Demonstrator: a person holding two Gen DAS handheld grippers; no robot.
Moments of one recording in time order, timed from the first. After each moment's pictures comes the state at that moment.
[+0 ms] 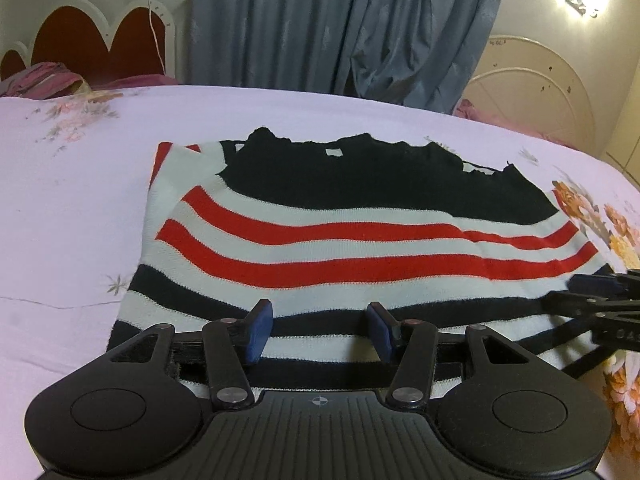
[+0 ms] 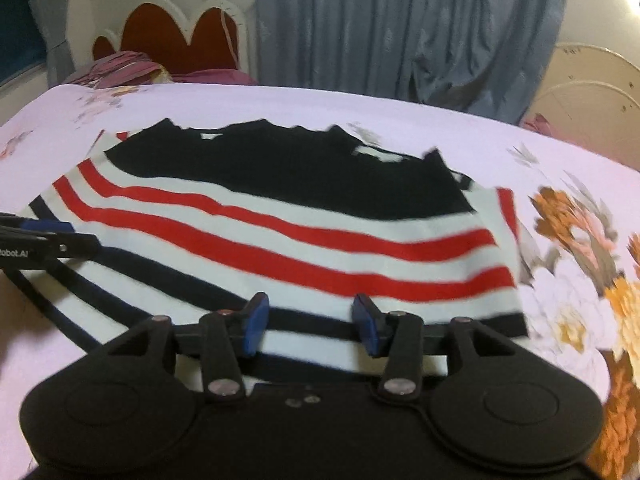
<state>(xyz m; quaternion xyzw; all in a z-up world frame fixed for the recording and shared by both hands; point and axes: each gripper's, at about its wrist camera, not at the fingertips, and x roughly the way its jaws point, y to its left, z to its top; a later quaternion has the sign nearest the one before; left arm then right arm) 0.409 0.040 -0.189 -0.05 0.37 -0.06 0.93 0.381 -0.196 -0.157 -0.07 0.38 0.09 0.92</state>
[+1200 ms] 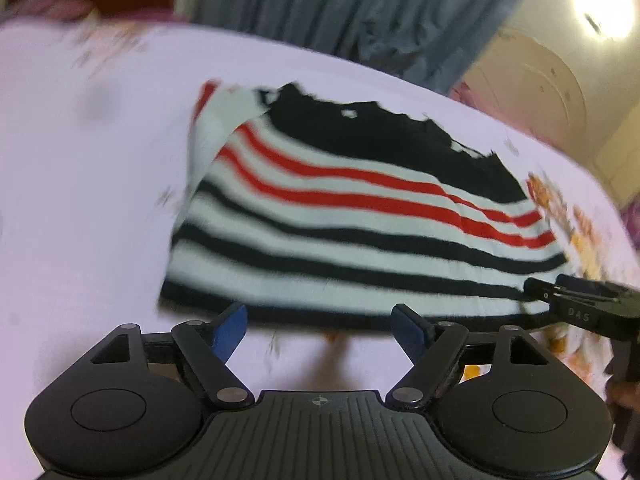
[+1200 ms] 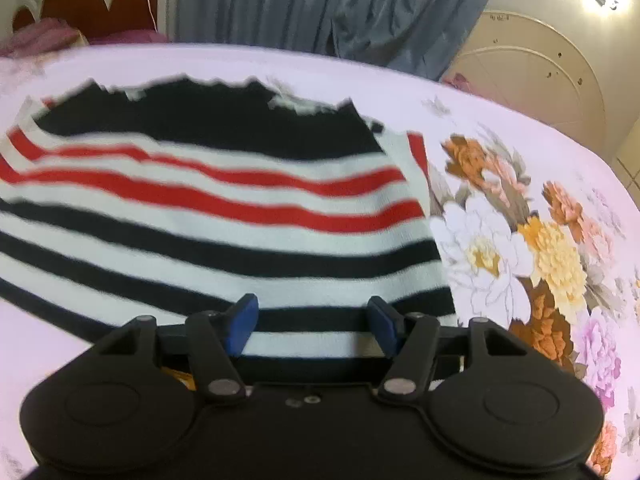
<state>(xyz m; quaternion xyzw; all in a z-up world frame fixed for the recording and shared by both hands) 0.356 0.097 -0.177 -0.15 0.44 -0.08 0.88 0.354 -0.187 -0.146 -0.08 0.41 -0.01 0.91</state>
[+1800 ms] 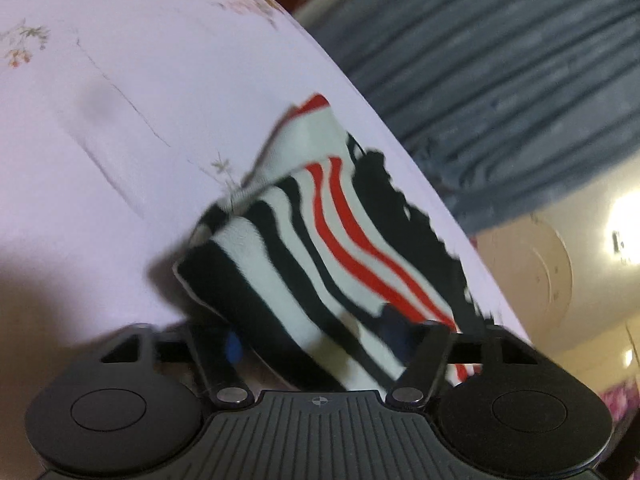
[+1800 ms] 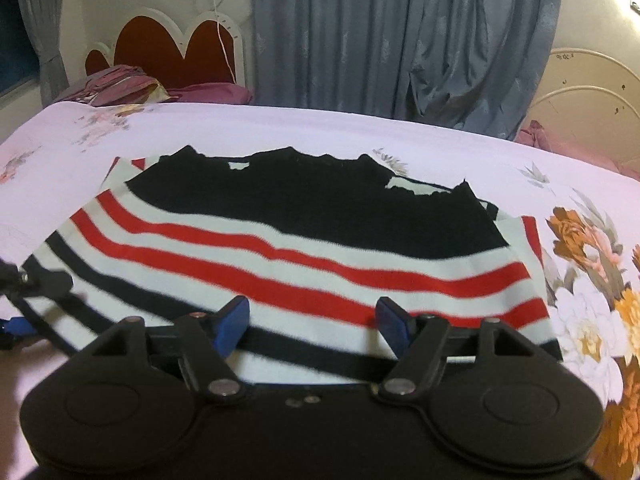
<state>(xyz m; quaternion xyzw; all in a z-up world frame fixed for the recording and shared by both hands) 0.364 0.126 -0.243 -0.42 0.32 0.00 0.85 0.396 -0.149 -0.145 -0.06 0.36 0.09 0.93</state>
